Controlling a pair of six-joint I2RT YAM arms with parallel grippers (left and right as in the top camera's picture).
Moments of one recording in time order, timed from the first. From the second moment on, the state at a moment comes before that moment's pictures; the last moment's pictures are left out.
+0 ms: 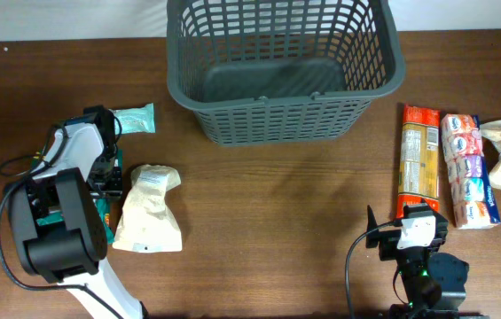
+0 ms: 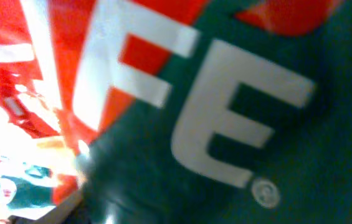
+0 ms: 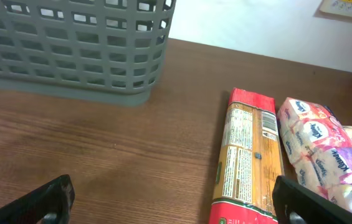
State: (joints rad) left arm 0.20 2.00 1.32 -1.08 -0.48 -0.04; right arm -0.07 0.01 0.13 -0.40 -0.10 -0.18
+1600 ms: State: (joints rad) left arm 0.19 1.79 1.65 -1.40 -0.52 -0.08; right arm -0.07 0.01 0.13 -0.40 -0.10 -0.18
